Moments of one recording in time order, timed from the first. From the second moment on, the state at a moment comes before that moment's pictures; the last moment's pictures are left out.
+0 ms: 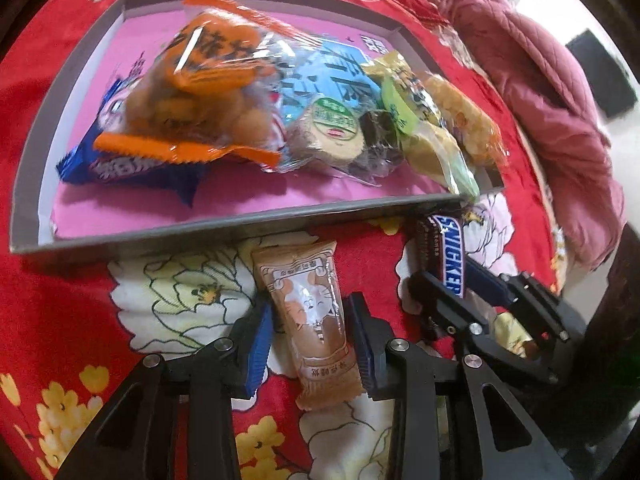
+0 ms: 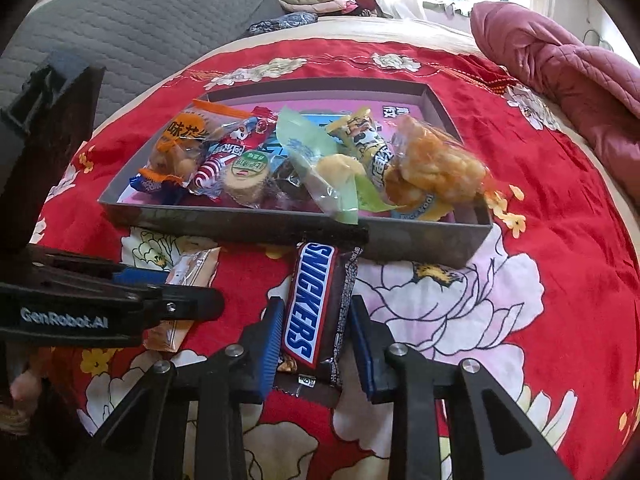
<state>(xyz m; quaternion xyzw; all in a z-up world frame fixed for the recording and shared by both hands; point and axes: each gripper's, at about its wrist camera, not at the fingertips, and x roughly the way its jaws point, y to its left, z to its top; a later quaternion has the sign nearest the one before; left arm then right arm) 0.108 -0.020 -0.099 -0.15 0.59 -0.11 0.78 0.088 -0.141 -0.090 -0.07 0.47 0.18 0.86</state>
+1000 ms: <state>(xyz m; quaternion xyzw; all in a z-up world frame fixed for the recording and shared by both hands) 0.092 0.009 -0.041 -0.16 0.52 -0.11 0.83 0.076 -0.142 -0.046 -0.02 0.42 0.22 0.88</state>
